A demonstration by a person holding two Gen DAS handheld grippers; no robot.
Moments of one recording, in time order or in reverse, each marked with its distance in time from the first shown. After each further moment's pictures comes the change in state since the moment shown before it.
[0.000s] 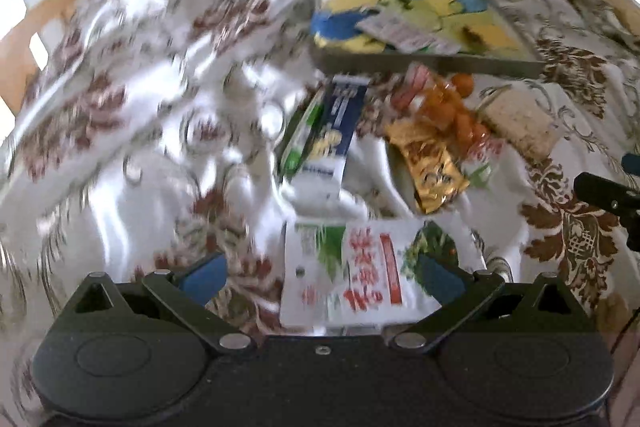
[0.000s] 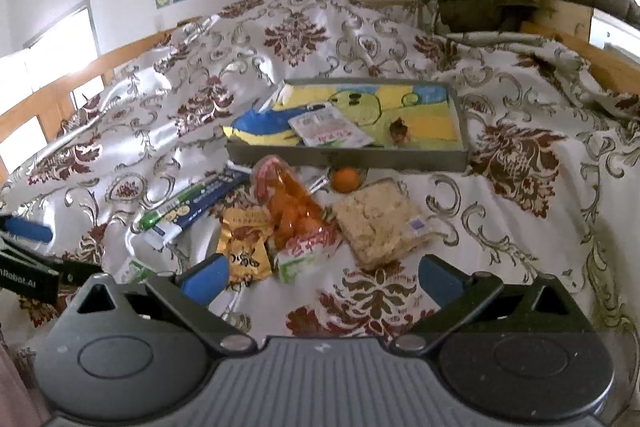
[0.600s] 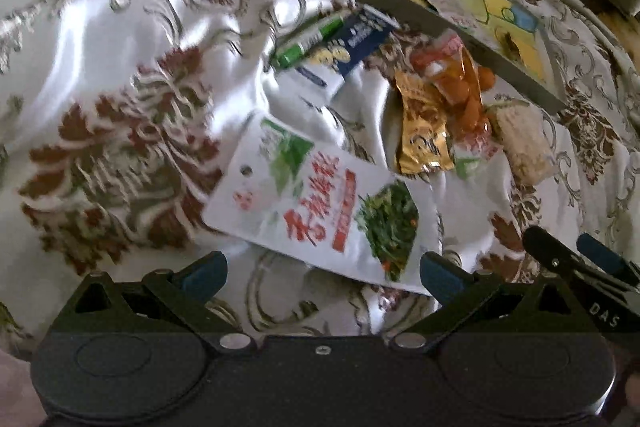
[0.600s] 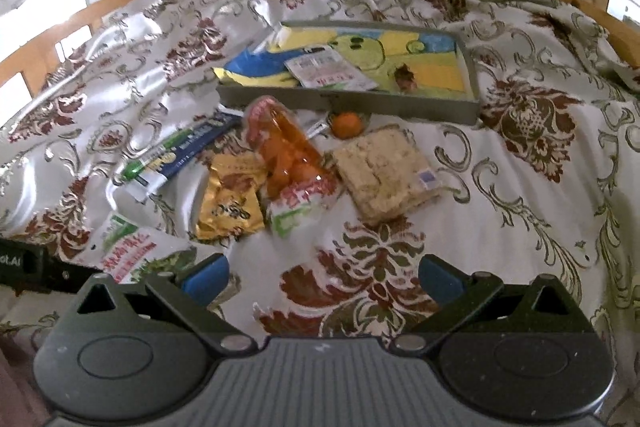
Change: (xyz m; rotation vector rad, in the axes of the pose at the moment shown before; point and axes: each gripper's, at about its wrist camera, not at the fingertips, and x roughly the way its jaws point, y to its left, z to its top) left arm 0.034 0.003 -0.028 -0.406 0.172 -0.162; right arm 0.030 0.005 -0.006 -0.022 0.160 -0.034
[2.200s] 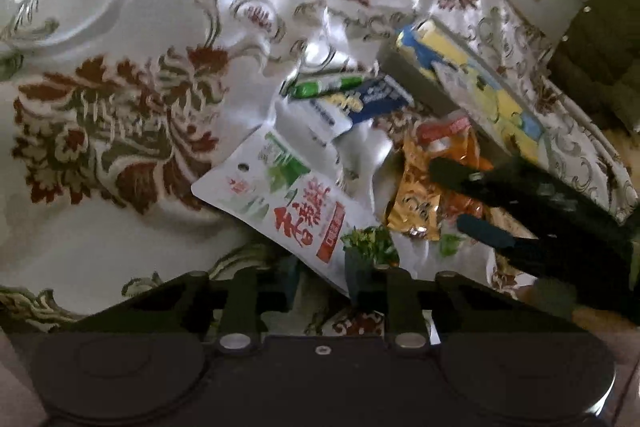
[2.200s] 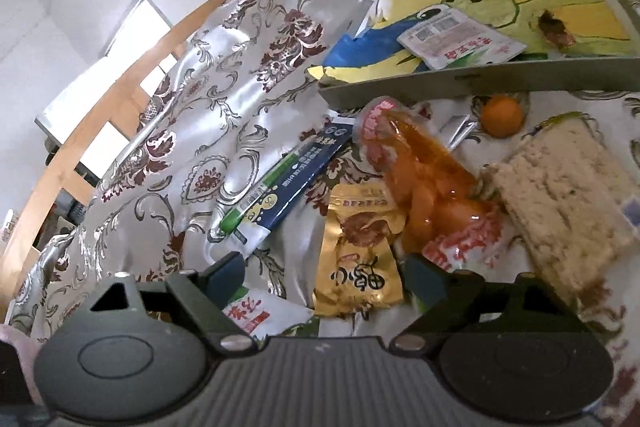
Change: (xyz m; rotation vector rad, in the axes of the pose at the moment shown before) left arm 0.008 -0.003 -0.036 -0.242 -0.314 -0.044; right arm 0.103 0.005 0.055 0.124 0.087 0.501
